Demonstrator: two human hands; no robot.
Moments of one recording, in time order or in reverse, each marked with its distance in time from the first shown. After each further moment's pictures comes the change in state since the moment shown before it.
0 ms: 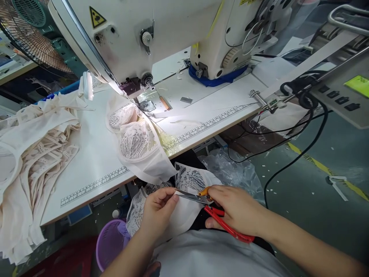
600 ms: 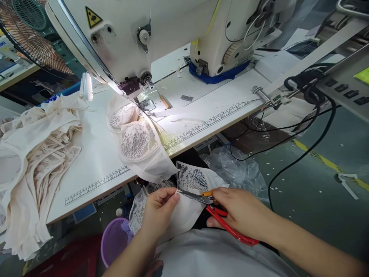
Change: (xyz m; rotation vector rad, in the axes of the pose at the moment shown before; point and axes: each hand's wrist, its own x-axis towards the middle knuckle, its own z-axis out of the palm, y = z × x) left_hand -0.002 0.001 0.001 -0.098 0.022 -0.117; right_hand -0.006 -0.003 0.004 -0.015 -0.024 0.075
